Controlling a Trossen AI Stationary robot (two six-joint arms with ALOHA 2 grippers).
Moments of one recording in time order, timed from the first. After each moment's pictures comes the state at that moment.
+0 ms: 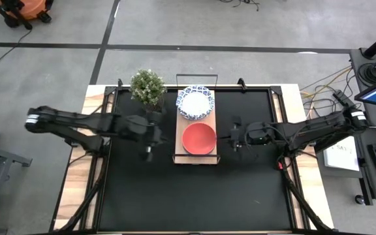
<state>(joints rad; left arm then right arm) -0.10 1.16 1.03 -0.51 -0.11 0.20 0.09 1.07 0.59 0.09 0.18 -0.12</state>
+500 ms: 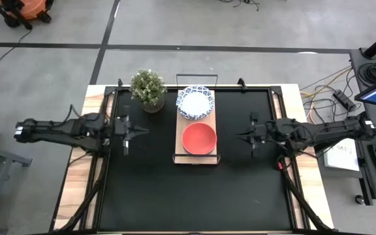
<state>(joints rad) -0.05 0.53 0.52 -0.13 -0.11 0.25 0.05 0.64 0.37 0.15 0.07 -0.15</state>
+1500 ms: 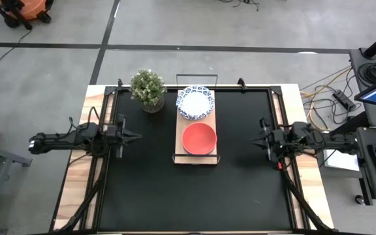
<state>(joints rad) 0.00 0.00 0.10 -0.03 -0.04 0.03 -0.01 0.01 0.12 -0.10 -0.12 -0.16</state>
